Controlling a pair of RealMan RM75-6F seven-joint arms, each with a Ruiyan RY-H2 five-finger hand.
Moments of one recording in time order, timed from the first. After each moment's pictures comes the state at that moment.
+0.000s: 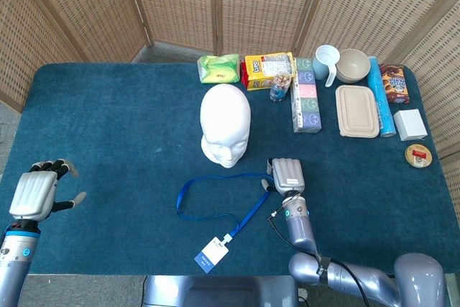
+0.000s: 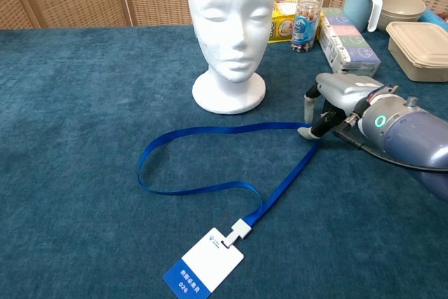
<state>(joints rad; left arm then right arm) -0.24 -1.14 -0.10 -1.82 1.29 1.35 0.29 0.71 -1.85 0.31 -1.40 -0.70 1.16 -0.77</state>
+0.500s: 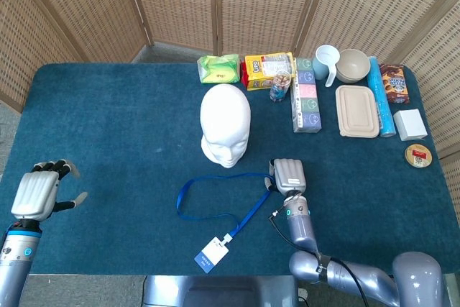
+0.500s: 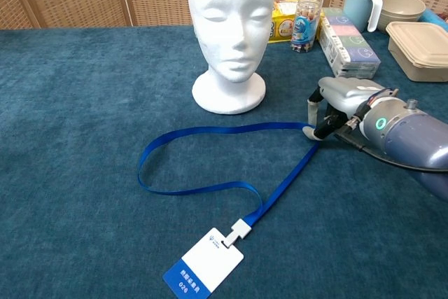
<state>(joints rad) -0.24 -1.15 -0.10 -1.81 1.29 1.35 0.30 0.72 -1.85 0.30 -1.38 -0.68 1.15 -0.76</state>
